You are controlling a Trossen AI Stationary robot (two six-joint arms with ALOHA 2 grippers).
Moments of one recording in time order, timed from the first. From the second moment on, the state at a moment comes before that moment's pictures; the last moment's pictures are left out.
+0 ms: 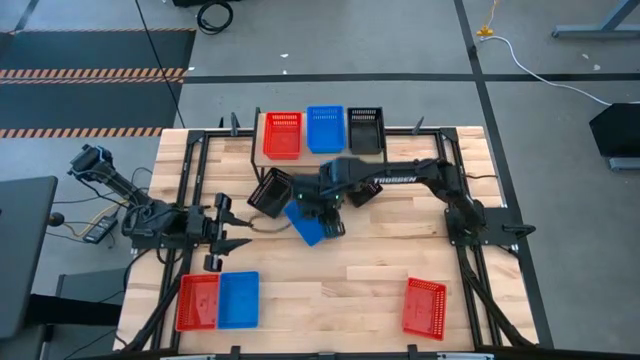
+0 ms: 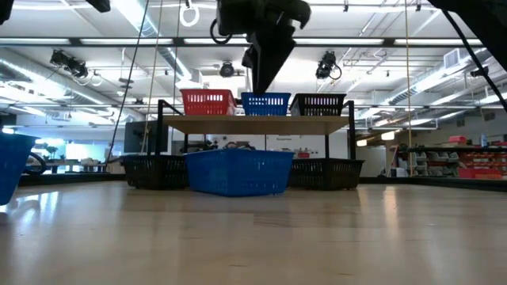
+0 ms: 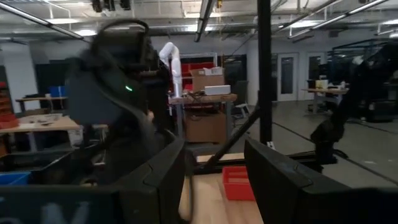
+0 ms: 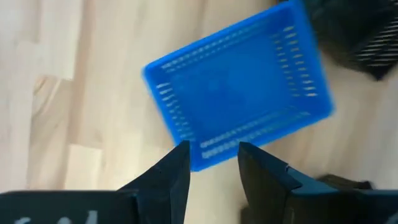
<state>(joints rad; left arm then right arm) -0.62 0.68 0.30 0.66 -0.56 0.17 0.01 2.14 2.11 -1.31 -0.05 -0.19</state>
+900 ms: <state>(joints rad) -0.64 1.17 0.88 -0.29 -0.62 -0.32 0.30 1.54 1.18 -0.86 0.01 0.38</state>
